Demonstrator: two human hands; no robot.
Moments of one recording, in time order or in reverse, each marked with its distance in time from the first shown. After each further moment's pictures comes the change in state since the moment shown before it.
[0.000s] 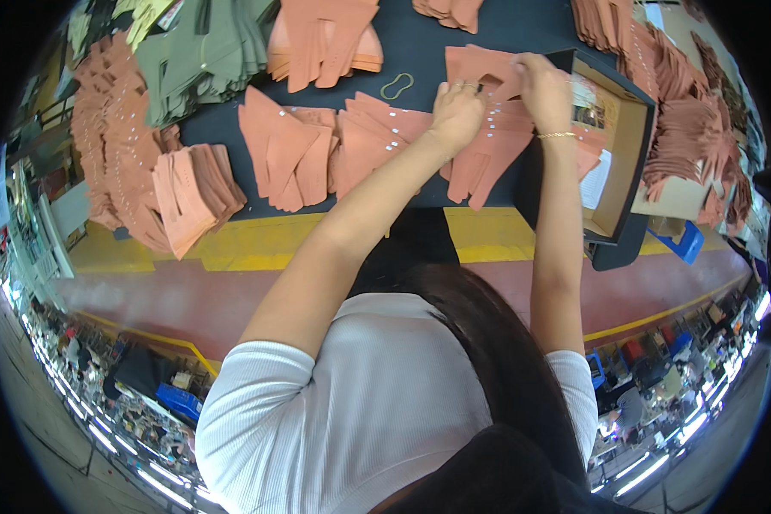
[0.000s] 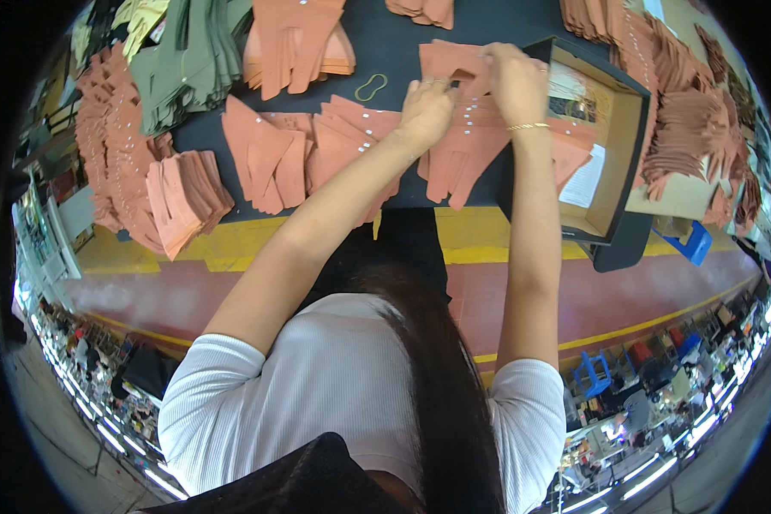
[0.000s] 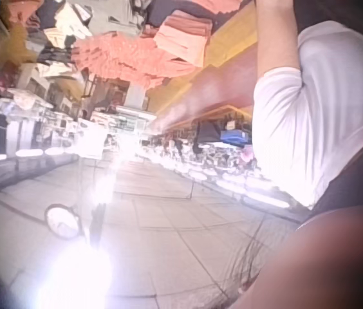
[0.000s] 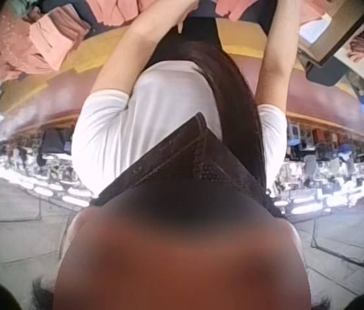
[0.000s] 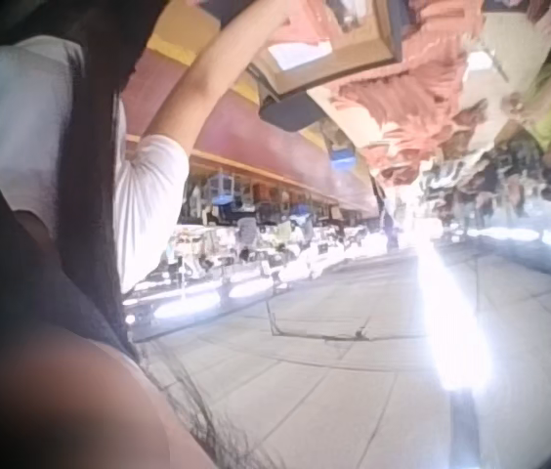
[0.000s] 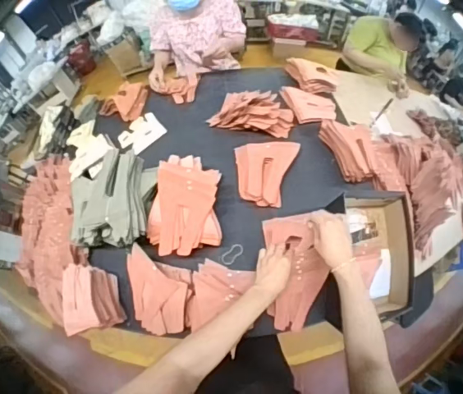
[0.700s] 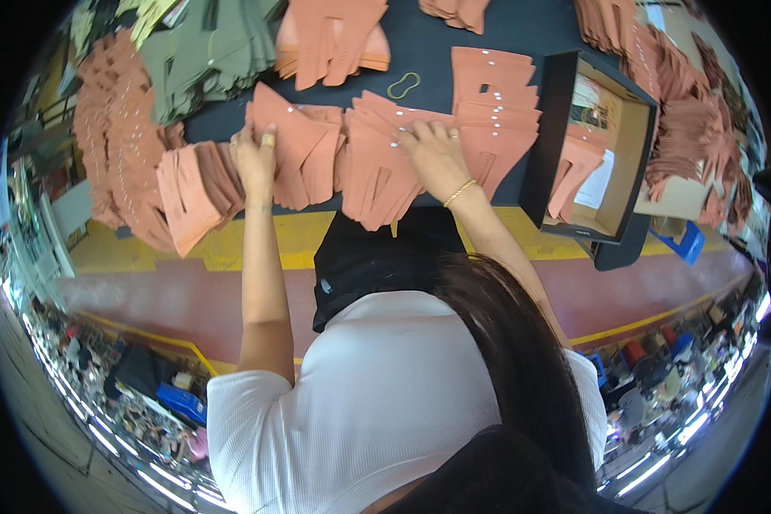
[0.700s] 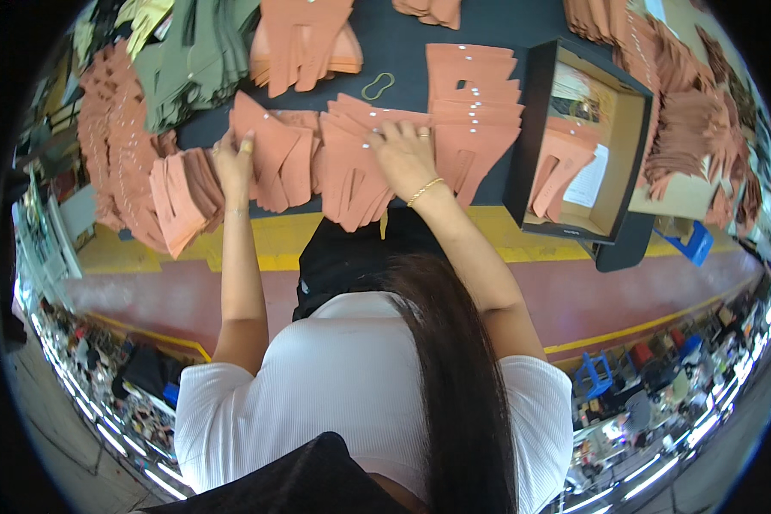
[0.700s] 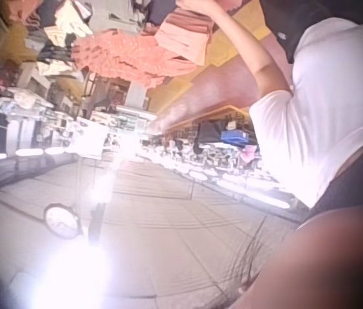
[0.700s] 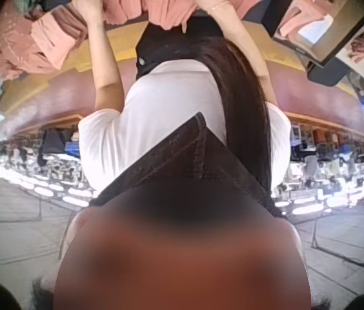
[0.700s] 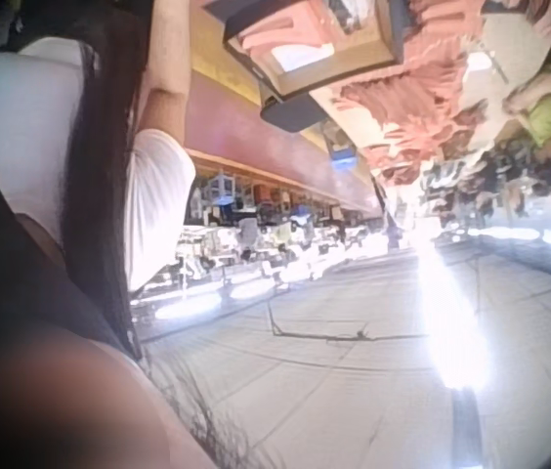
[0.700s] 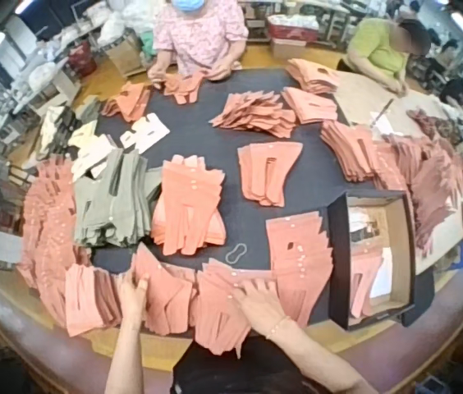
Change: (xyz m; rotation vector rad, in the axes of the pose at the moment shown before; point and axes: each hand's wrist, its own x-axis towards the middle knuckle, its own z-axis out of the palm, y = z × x) left_hand -0.182 -0.192 -0.168 0.106 0.285 -0.790; right_hand -0.093 -0.150 0.051 0.318 -0.361 -0.169
